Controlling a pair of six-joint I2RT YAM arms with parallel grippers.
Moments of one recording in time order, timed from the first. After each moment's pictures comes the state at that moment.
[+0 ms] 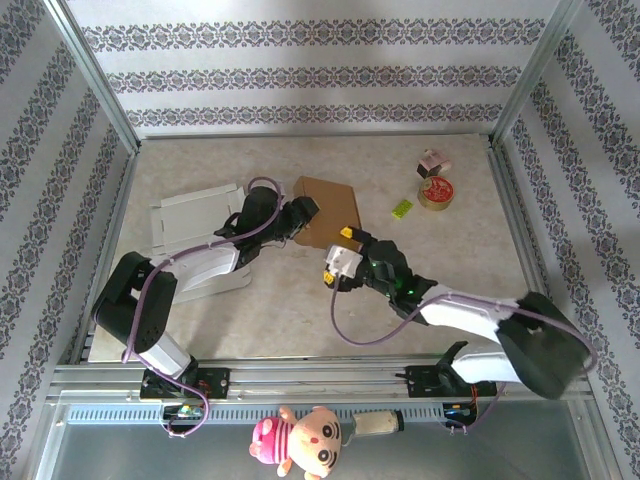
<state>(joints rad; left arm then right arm) -0.50 1.60 0.89 0.24 0.27 -1.22 0.74 1.46 0.48 0.62 0.09 -0.87</state>
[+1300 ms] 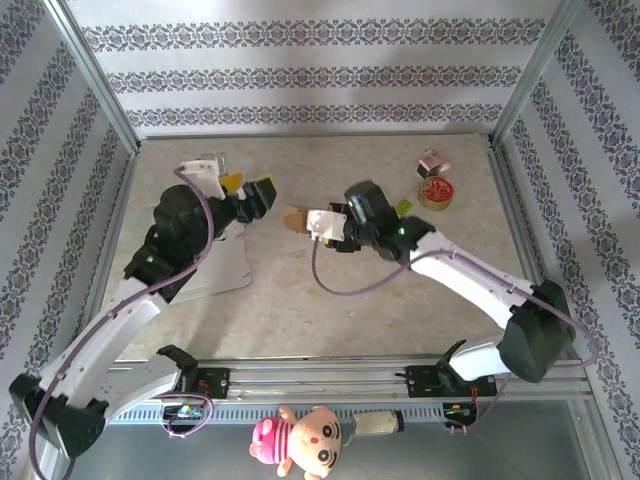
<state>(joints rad) -0.46 0.95 0.99 -0.16 0.06 -0.38 0.70 1.44 1.21 -0.52 -0.08 -0.87</state>
